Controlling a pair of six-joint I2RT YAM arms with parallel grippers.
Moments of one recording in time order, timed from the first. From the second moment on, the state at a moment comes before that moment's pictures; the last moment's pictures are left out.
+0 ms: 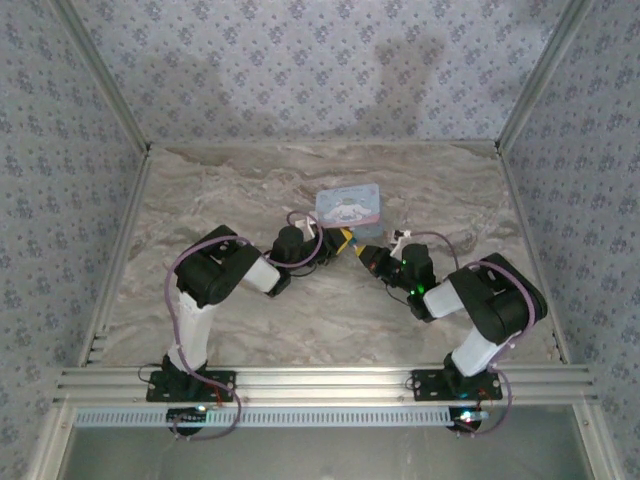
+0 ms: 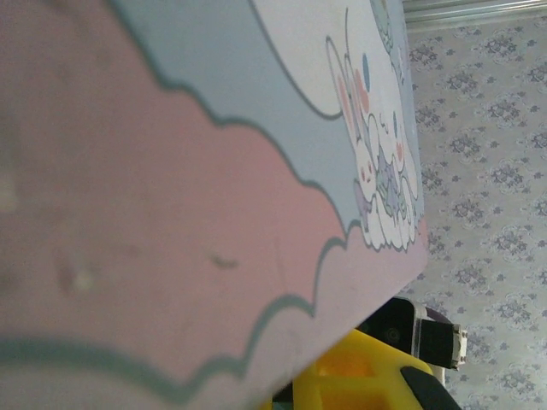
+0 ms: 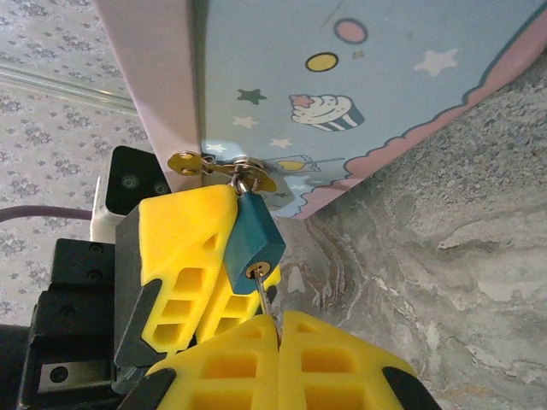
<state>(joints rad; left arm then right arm) -0.72 2.10 0.82 1.15 0.35 -1.43 0.43 1.65 0.31 1.04 -0.34 1.10</state>
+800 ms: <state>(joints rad) -0.71 2.10 0.82 1.15 0.31 -1.43 0.39 1.84 0.34 1.28 -0.45 1.42</state>
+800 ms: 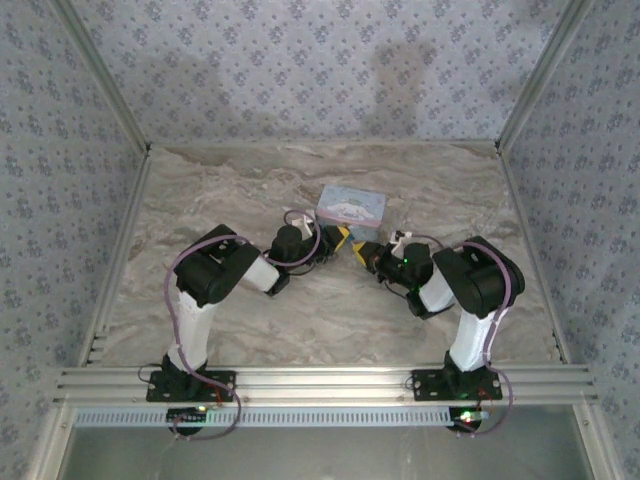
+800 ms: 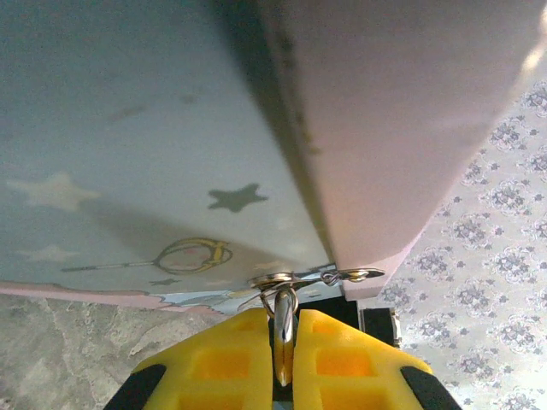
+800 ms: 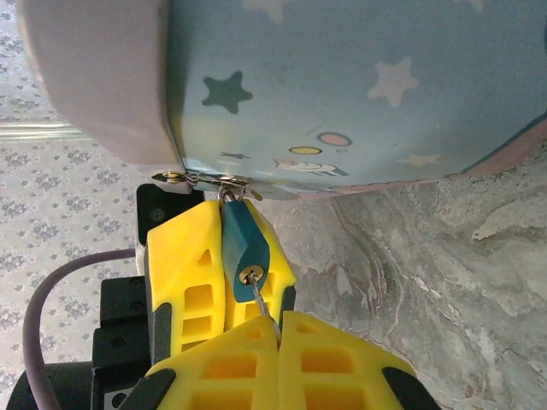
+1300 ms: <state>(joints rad) -0.71 2.11 0.82 1.15 0.30 -1.43 0.37 1.90 0.37 1.31 -0.50 1.49</state>
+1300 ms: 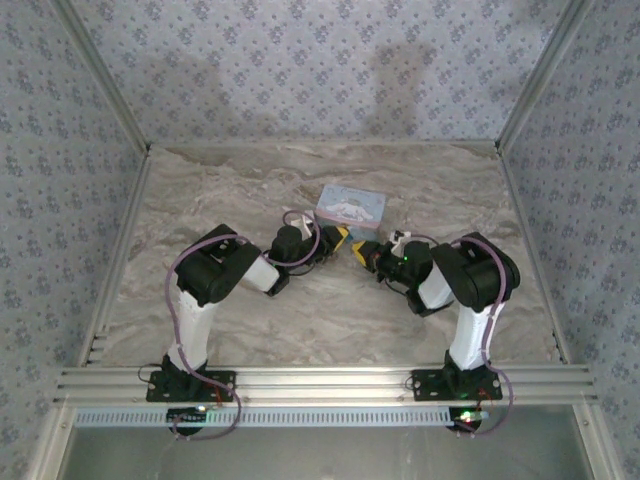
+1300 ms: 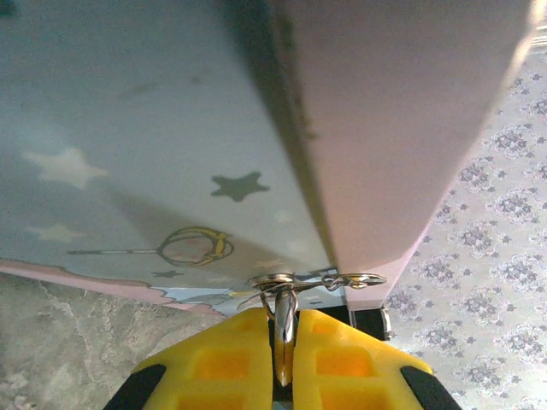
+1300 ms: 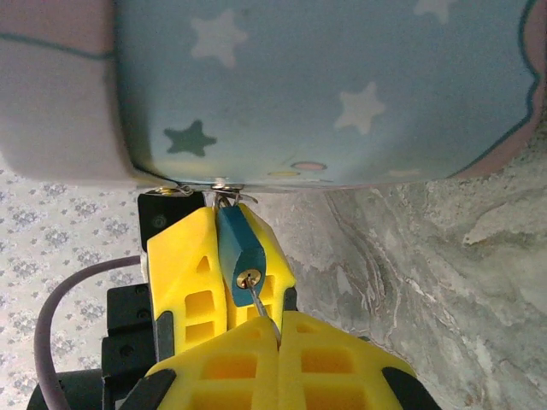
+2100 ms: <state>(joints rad) -0.71 2.12 0.83 1.17 0.33 -1.45 0.39 1.66 0.43 0.86 -0.45 1.16</state>
